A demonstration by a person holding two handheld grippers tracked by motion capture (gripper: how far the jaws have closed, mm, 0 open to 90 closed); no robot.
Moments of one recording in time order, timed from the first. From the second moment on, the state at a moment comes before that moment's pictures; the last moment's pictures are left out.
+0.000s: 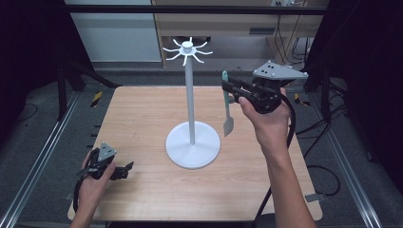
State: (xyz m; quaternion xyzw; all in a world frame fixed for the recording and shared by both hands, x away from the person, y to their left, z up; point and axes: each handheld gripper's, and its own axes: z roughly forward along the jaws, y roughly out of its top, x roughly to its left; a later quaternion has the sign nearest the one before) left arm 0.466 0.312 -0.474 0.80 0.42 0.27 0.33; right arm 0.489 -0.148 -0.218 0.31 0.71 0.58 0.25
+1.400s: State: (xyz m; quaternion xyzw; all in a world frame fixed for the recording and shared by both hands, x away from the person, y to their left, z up) left arm 0.466 0.312 -0.475 0.80 0.42 0.27 0.33; right arm 0.486 -0.109 -0.186 0.28 0.71 0.60 0.25
